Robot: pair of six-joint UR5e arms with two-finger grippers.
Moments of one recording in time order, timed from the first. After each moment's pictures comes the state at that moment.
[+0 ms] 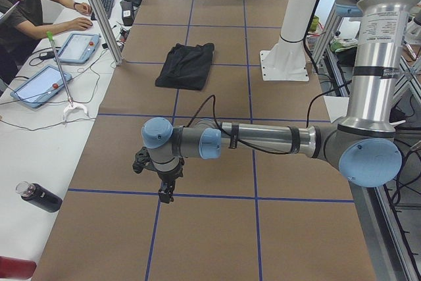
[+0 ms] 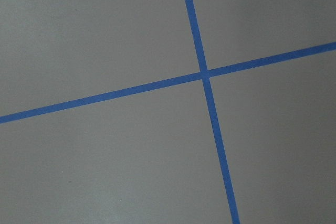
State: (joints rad) left arm -1.53 -1.63 -1.56 -1.54 -2.27 0.19; right arm 1.56 -1.70 1.77 -1.71 2.34 -0.09
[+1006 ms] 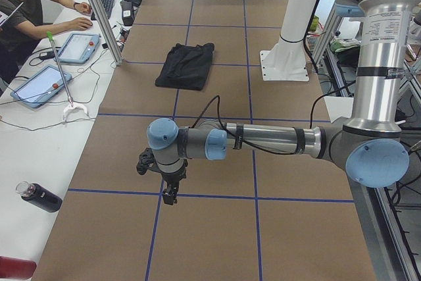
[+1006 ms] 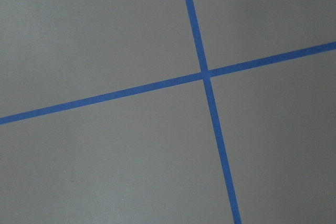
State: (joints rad) left arm -1.54 -1.58 -1.59 -1.54 -2.26 0.19; right arm 1.56 -1.71 1.71 -1.62 2.33 -0.08
